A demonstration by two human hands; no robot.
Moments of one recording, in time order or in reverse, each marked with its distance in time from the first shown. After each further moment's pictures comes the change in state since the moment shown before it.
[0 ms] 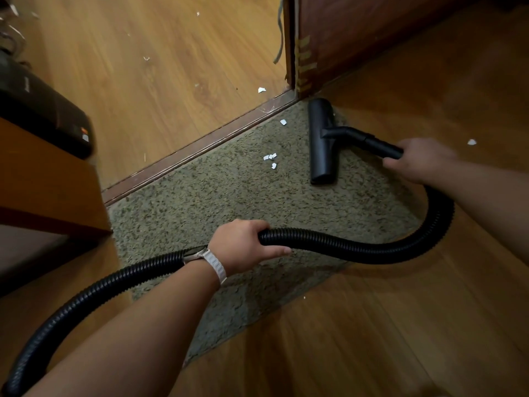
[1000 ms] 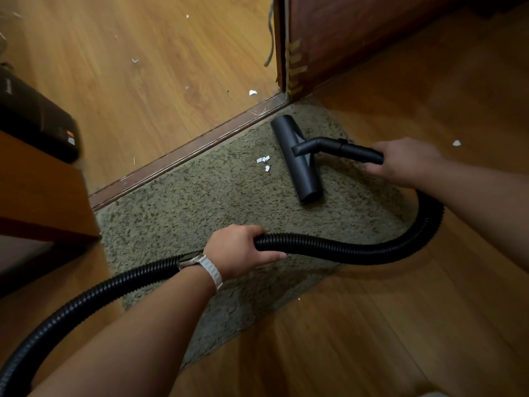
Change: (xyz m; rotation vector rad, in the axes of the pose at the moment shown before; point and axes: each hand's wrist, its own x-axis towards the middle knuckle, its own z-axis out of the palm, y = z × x) left_hand 0.000 0.000 0.005 0.006 -0.052 0.009; right_hand -0.021 -0.021 -0.012 -0.184 0.005 -0.153
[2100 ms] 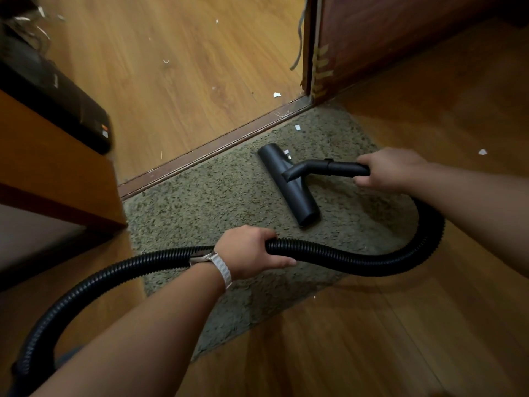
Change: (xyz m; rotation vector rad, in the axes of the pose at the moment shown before) left_hand -0.021 -0.013 -0.005 0.065 0.002 0.053; right_hand 0.001 -0.060 -0.003 -0.082 -0.074 -0.186
